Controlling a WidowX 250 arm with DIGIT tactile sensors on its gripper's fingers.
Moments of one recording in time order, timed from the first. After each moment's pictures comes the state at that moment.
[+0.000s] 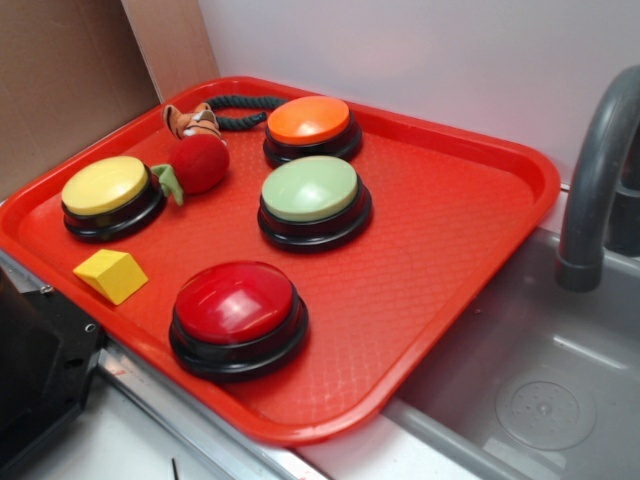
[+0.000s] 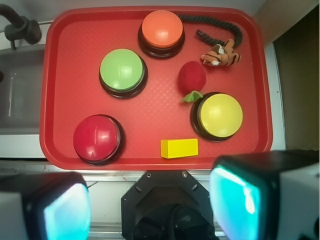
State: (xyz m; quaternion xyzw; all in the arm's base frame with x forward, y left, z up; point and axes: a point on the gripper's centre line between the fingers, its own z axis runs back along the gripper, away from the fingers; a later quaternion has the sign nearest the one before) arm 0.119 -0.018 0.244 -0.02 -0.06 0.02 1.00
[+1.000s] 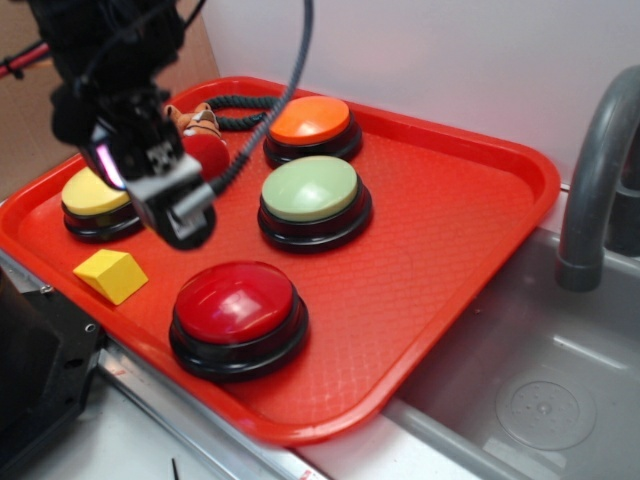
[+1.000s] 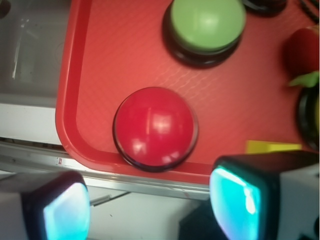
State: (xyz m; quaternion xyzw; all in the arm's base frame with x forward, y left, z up) arm 0.120 -0.115 0.126 -0.05 -0.01 -0.07 1.00
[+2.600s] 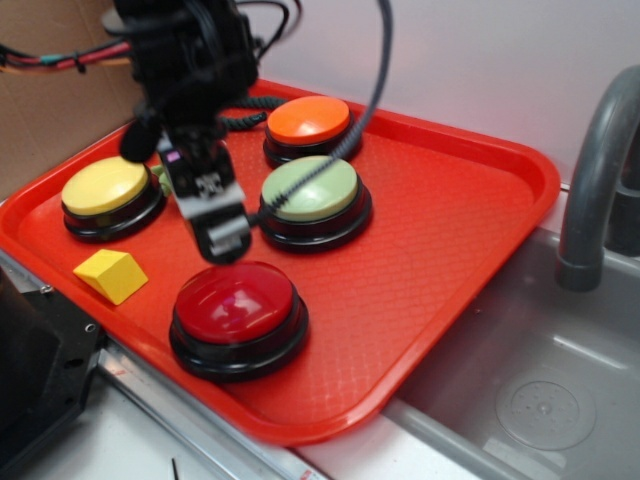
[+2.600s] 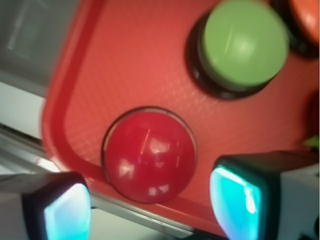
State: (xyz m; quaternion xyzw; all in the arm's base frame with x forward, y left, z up) arm 0.147 -0.112 0.134 -0.04 -0.02 -0.20 0.98
